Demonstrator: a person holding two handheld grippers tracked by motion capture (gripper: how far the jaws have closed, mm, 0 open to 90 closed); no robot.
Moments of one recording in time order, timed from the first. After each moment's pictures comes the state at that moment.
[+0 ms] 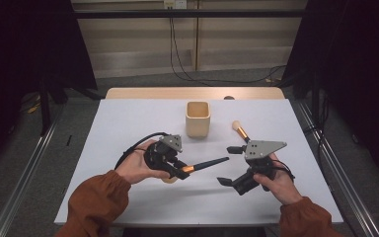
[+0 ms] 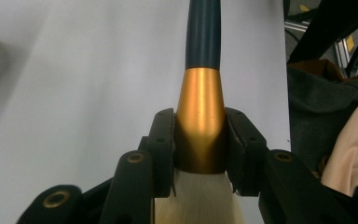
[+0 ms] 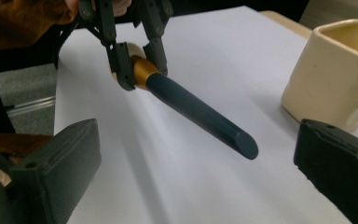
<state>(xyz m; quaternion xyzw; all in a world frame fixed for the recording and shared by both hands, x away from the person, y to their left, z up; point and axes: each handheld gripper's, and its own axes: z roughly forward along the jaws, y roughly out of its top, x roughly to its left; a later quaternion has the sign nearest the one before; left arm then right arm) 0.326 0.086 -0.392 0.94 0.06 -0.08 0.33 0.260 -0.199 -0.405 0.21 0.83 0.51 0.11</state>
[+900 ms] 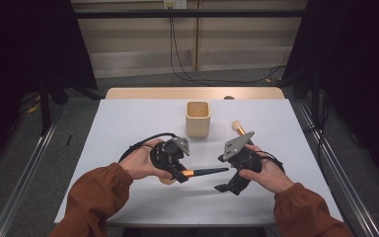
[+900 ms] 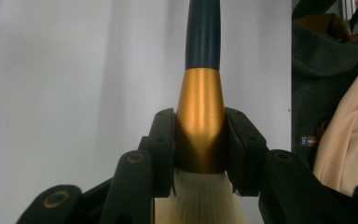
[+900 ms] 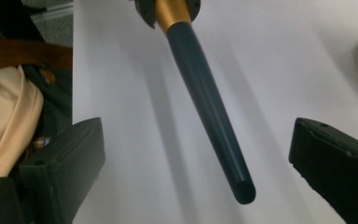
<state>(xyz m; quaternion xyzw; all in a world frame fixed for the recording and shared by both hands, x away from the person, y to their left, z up) 0.329 0.068 -0.392 0.97 0.04 -0.09 0.24 0.284 -0.170 -0.402 0.15 0.93 0.34 0.02</state>
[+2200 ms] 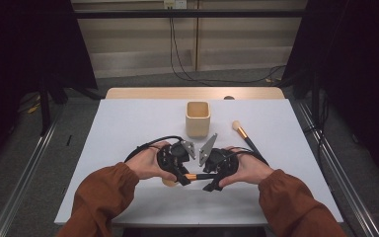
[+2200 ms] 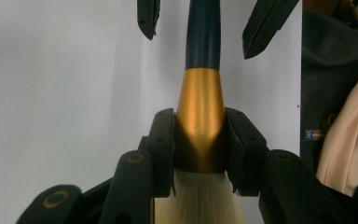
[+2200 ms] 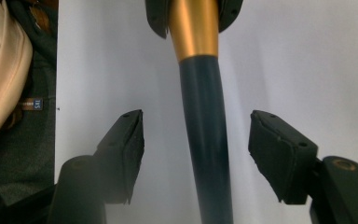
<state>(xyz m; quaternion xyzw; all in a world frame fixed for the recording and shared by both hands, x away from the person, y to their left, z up) 0.330 0.054 -0.405 0.97 0.03 -0.10 0.21 0.305 -0.116 -0.418 0.08 0.97 0.22 -0.03</state>
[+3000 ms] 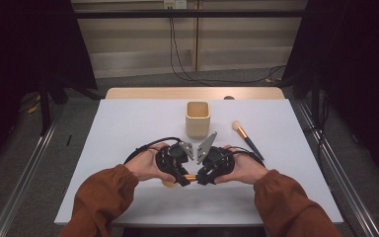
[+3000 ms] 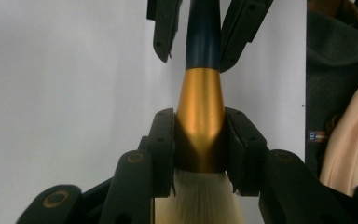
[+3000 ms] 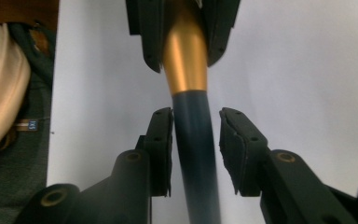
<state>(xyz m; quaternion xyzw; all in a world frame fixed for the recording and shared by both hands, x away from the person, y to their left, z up) 0.330 0.059 -0.412 0.97 0.04 -0.11 0.23 0.308 -0.111 -0.418 0.08 0.96 0.25 -0.02</state>
